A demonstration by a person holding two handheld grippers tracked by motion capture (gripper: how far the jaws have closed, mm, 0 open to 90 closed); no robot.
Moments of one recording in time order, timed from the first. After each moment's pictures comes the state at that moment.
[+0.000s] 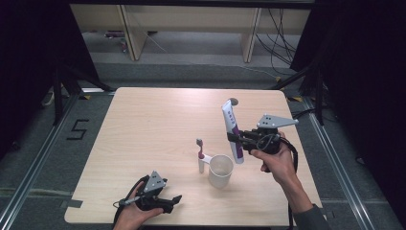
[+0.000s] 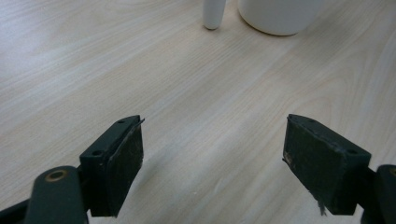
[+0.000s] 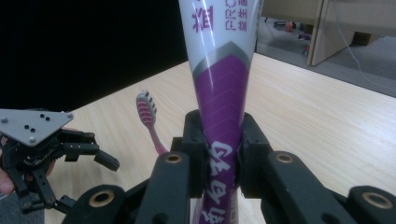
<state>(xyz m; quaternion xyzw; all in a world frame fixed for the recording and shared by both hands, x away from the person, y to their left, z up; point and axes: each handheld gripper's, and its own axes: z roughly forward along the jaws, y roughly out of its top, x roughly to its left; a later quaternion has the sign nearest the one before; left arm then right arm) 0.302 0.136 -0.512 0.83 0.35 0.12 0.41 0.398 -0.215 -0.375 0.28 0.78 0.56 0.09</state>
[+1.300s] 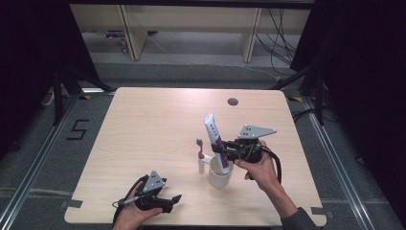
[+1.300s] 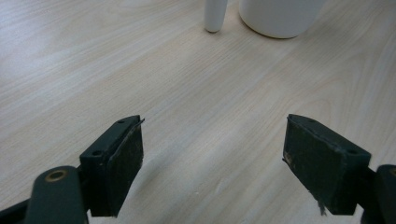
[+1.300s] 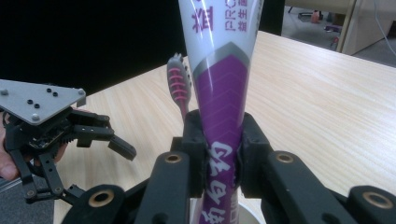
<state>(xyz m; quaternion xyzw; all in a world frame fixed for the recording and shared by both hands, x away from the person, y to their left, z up) 0.302 0.138 -0.510 0.83 0.35 0.12 0.42 0.394 -0.177 -0.411 0.26 0.79 0.55 0.07</state>
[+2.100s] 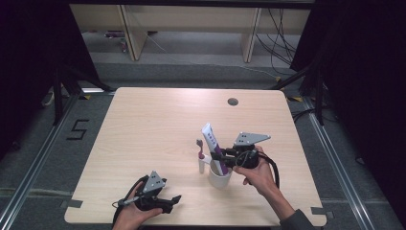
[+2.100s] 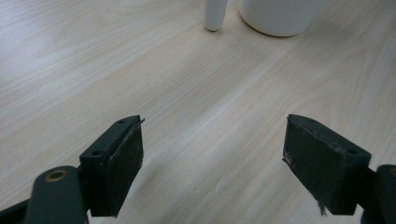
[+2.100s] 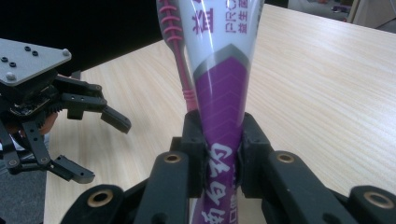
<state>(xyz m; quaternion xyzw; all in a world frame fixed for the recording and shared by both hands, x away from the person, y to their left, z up) 0.302 0.138 -0.510 0.83 0.35 0.13 0.42 0.391 -0.175 -0.436 0.26 0.81 0.52 0.06</state>
